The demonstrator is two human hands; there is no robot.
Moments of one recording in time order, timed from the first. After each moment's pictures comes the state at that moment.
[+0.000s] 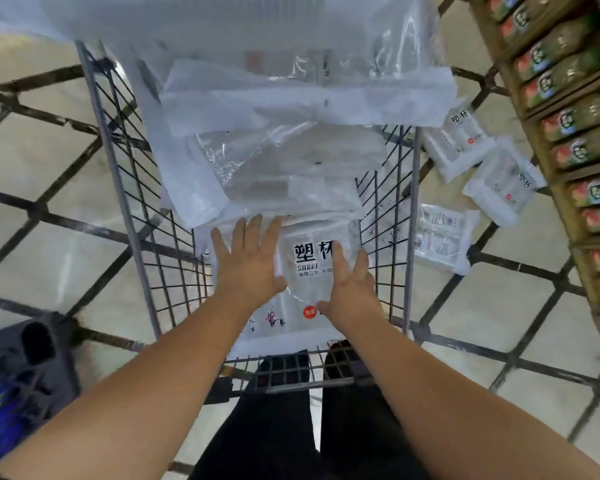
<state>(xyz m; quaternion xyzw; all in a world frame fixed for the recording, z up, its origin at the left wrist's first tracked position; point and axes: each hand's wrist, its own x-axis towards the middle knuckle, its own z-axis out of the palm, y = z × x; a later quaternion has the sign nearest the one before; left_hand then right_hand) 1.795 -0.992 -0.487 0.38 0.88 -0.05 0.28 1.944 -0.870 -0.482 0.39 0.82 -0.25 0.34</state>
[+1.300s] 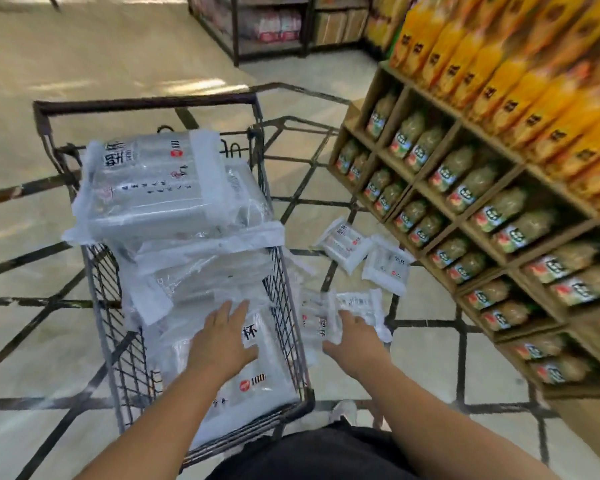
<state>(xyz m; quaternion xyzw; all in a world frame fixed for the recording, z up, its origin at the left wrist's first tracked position) 1.847 -0.972 -0.316 0.44 0.85 0.05 0.28 2.059 -0.817 -0.289 0.51 0.80 -0.24 0.20</state>
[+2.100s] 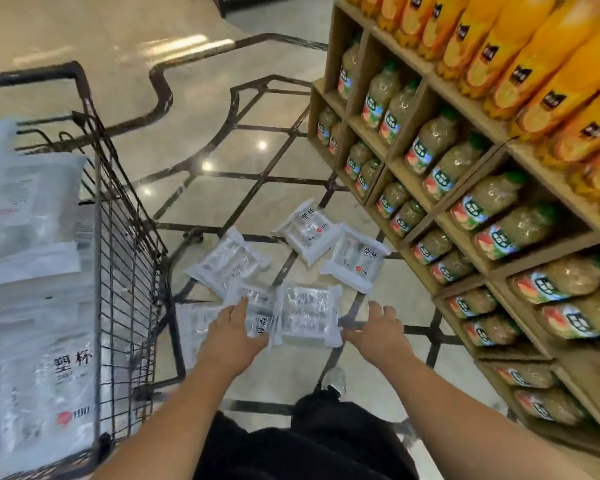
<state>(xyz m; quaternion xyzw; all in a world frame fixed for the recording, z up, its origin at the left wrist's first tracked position) 2.113 -0.613 -0.346 0.28 0.88 0.10 0.37 2.318 -0.417 -0.368 0.55 0.75 -0.29 0.24</state>
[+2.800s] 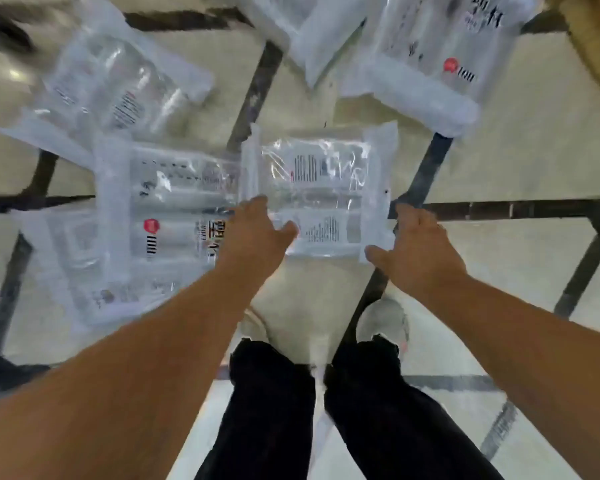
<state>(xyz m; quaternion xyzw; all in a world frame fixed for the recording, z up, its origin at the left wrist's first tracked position) 2.099 -0.470 -0.941 0.24 0.88 0.07 0.40 2.295 -0.347 -0.917 0.52 0.73 -0.33 0.28</state>
